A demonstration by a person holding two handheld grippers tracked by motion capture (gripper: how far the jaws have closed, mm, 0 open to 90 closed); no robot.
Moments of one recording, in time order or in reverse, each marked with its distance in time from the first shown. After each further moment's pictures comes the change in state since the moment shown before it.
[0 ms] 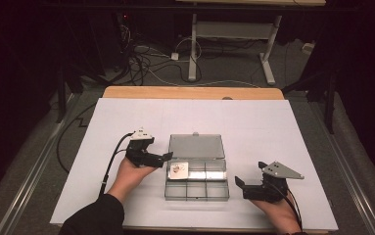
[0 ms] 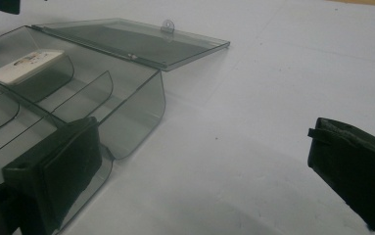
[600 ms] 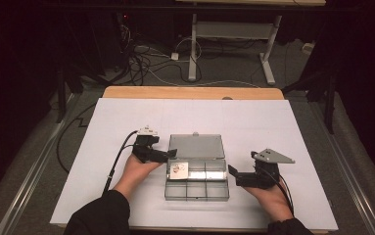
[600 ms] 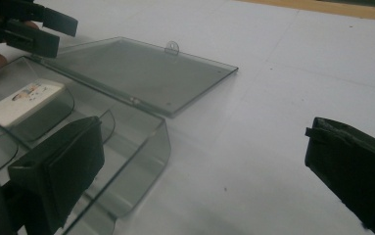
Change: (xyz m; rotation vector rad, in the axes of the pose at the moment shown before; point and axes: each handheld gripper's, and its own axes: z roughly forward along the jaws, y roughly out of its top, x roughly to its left) left arm 0.013 -0.002 0.026 0.036 -0.030 -0.044; right arm 0.002 0.035 0.025 0.020 0.019 0.011
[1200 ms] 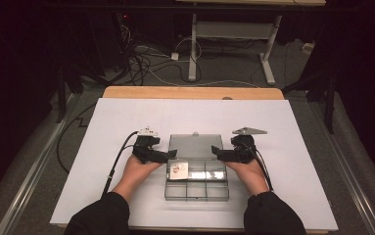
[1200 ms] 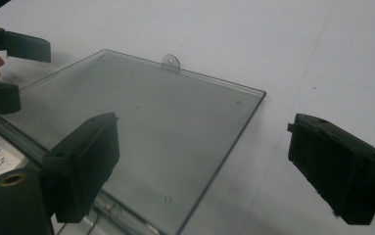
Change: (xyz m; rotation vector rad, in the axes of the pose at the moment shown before) left arm 0.001 -0.002 0.001 0.008 -0.005 -0.007; right arm -0.003 0.041 0.076 0.131 0.035 0.116
